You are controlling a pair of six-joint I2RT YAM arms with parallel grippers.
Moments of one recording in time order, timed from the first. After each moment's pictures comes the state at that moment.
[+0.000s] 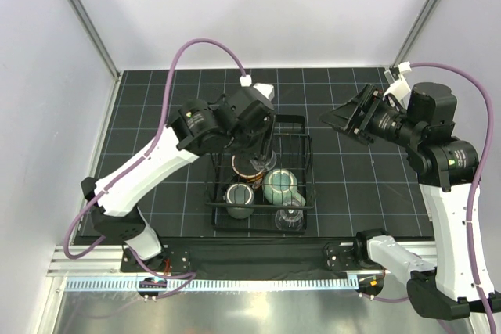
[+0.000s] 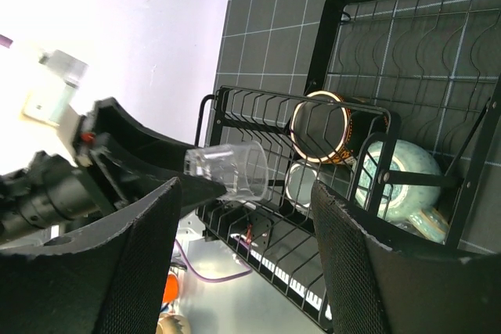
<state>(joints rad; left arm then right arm) -1.06 1.64 2.11 -1.35 -0.22 -0.65 0.14 0.98 1.52 -0.94 -0.55 0.73</state>
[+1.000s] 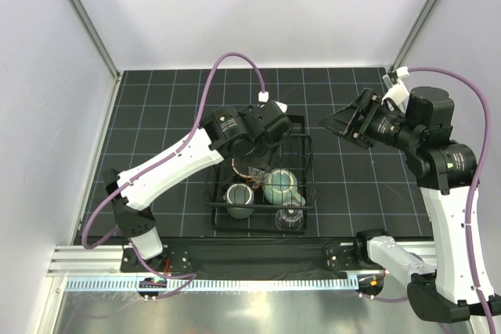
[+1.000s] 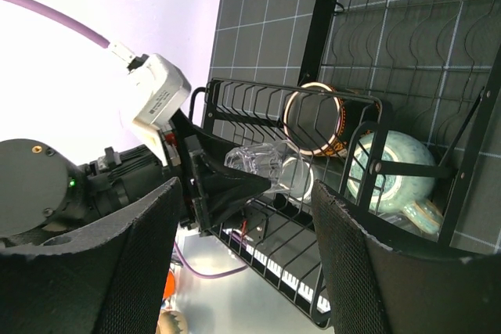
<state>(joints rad) -1.09 1.72 2.00 -1.36 -0.26 -0.60 0.14 0.96 1.48 -0.95 -0.55 0.72</state>
